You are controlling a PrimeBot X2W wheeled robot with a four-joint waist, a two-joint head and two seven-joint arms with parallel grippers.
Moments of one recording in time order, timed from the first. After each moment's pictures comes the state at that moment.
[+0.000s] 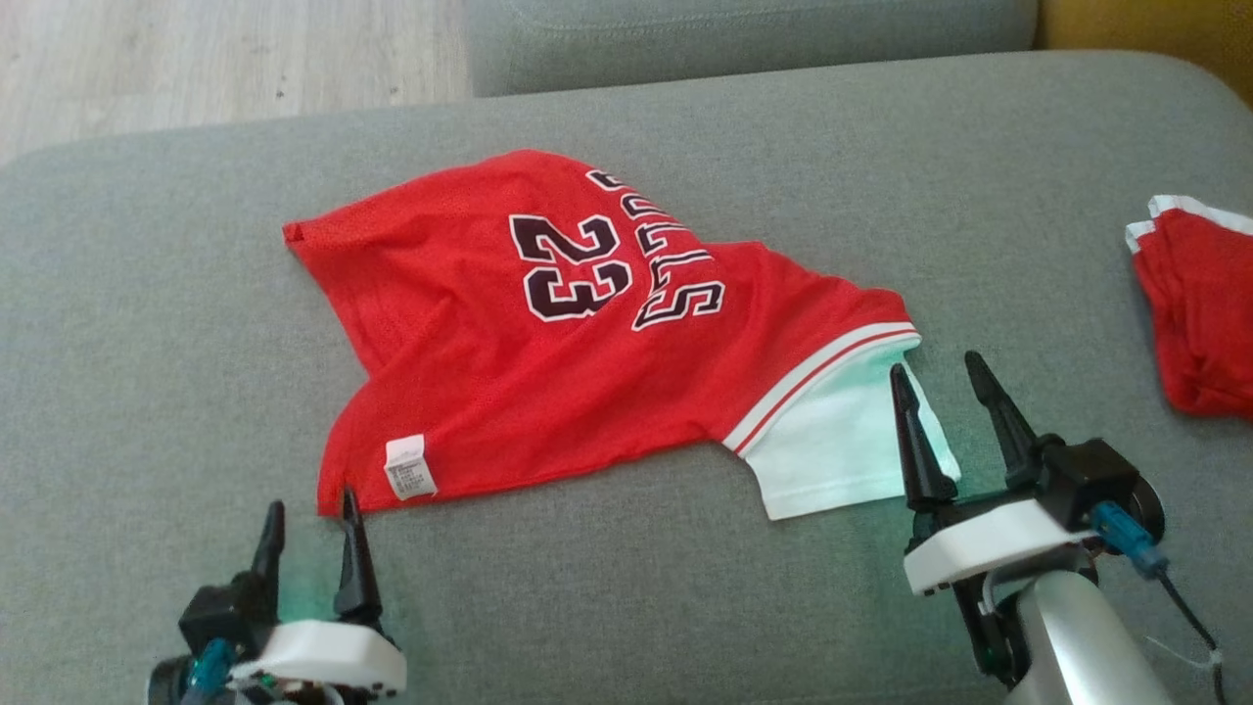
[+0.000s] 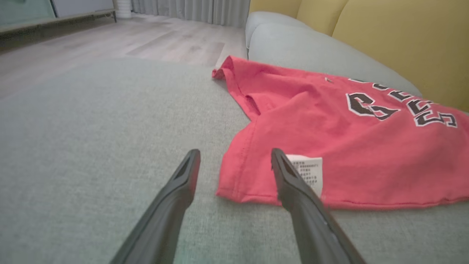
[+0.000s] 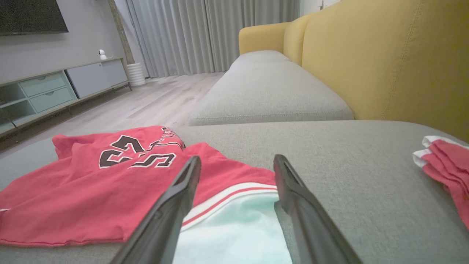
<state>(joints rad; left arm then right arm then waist) -0.08 0.04 -0.02 0.49 -0.23 -0.02 -0.26 -0.15 -0.05 0.11 0.37 0.12 0.13 -0.26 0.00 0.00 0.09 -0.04</state>
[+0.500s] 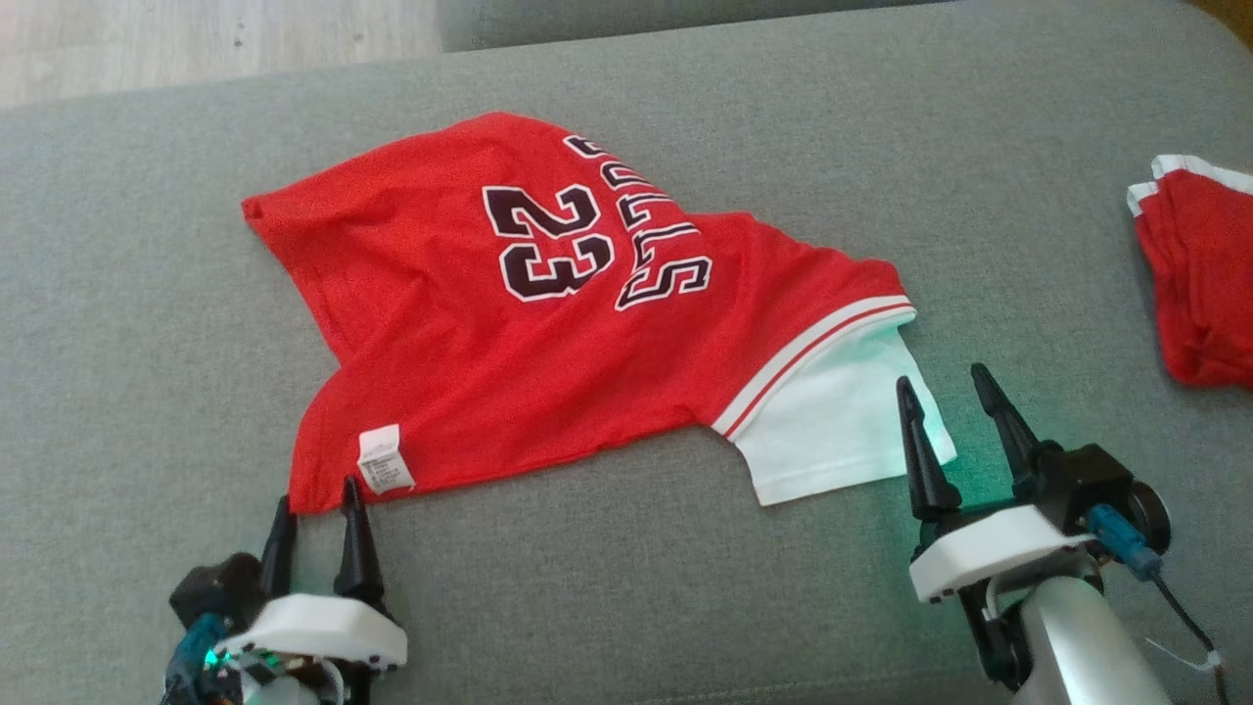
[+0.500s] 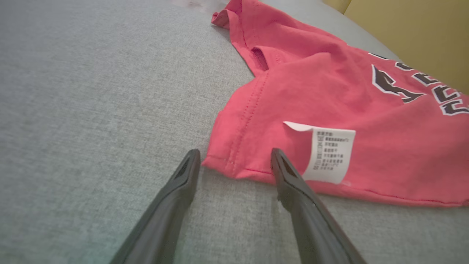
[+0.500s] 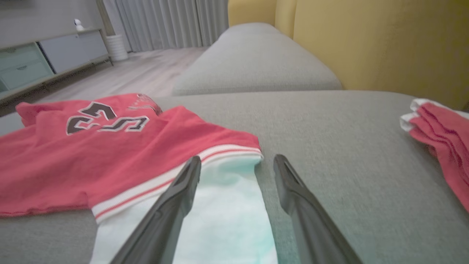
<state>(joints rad) -0.17 0.04 -0.03 0.66 -0.38 -0.09 -0.26 -0.15 -0.05 0.09 0.41 0.08 0.13 -0.26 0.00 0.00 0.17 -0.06</state>
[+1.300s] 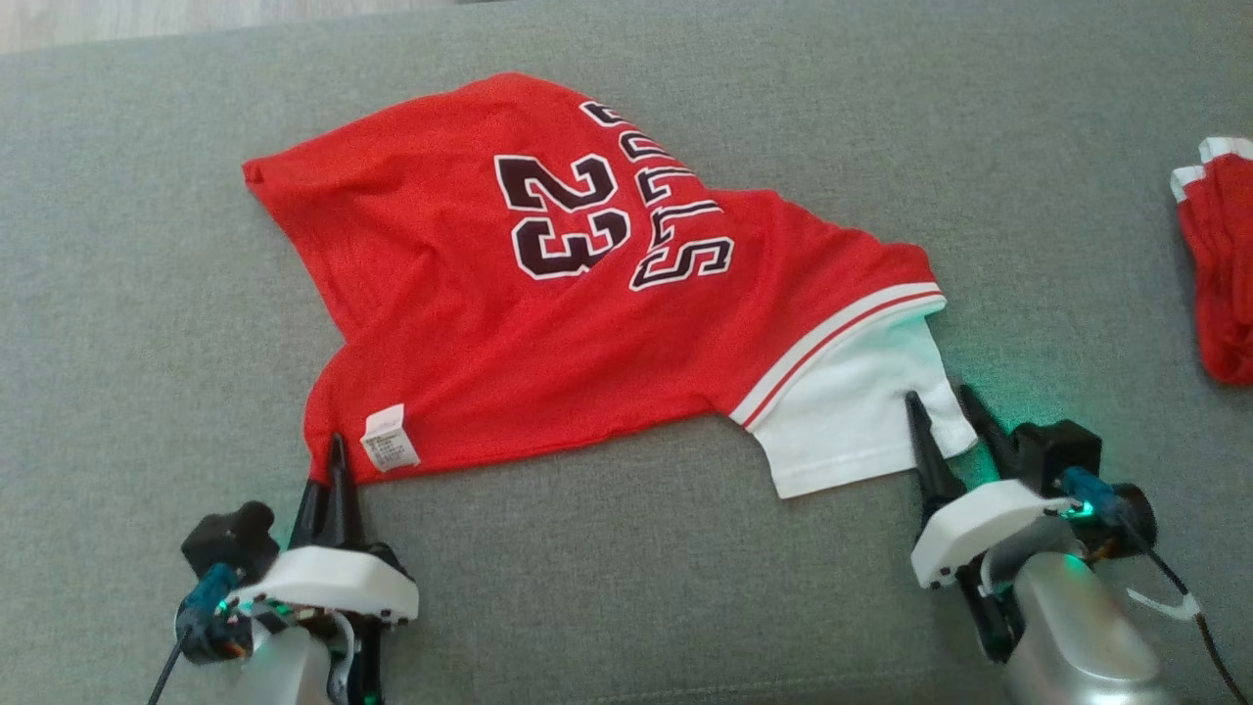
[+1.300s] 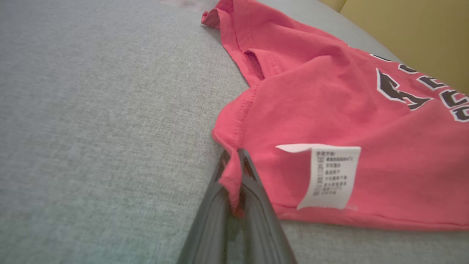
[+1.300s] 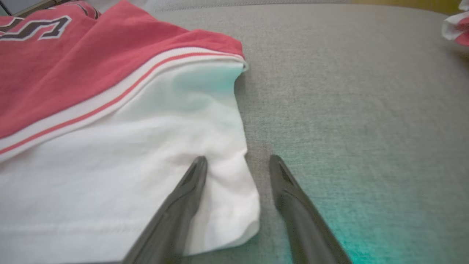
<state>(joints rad) -0.27 0.04 -0.08 0.70 -0.40 -0.11 -0.27 -0.32 -0.07 0.09 0.80 0.08 0.13 -0.26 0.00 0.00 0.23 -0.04</state>
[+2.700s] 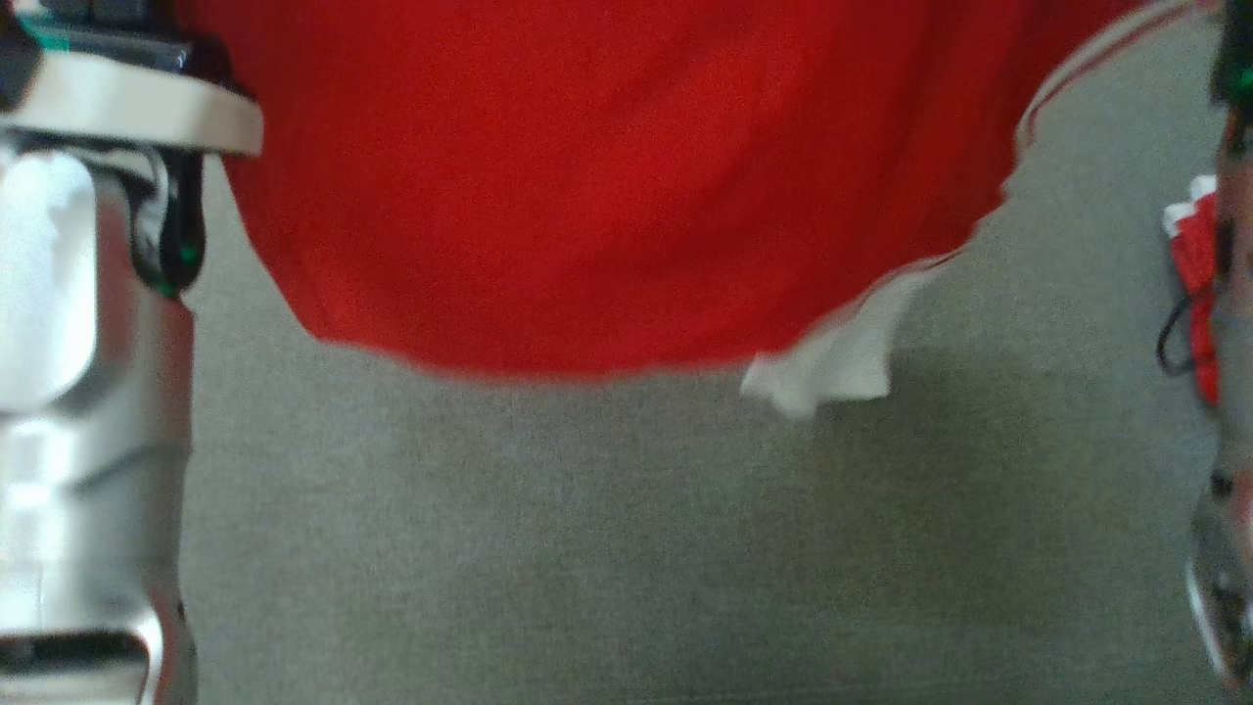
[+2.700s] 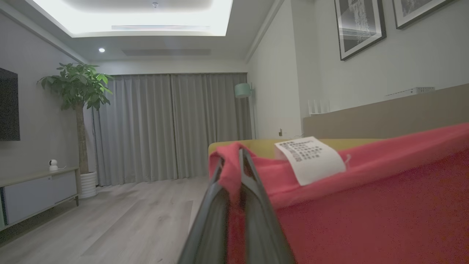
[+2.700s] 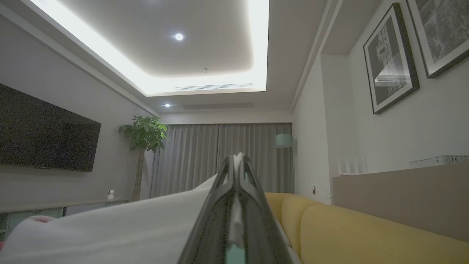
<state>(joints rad) -0.86 0.22 -0.10 0.41 -0.23 -0.12 -0.13 -0.97 -0.21 0.06 0.33 0.25 0.13 -0.19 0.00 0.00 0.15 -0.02</state>
